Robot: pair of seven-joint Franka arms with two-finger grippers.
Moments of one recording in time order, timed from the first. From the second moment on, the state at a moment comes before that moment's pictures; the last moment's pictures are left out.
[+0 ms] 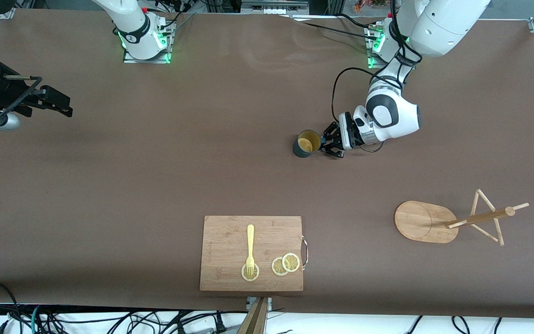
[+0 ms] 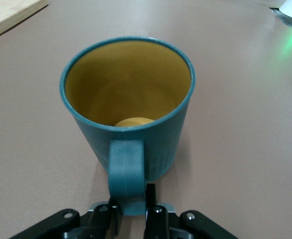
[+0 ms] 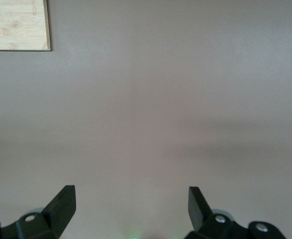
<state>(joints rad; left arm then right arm) -0.08 0.51 -0.33 -2.28 -1.55 2.52 2.44 0.18 0.07 -0.11 -1.51 0.01 1.50 0.06</state>
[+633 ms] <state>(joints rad) 0.00 0.39 -0.32 -2.25 -1.53 2.45 1.96 0.18 0.07 -0.11 -1.51 0.01 1.50 0.06</state>
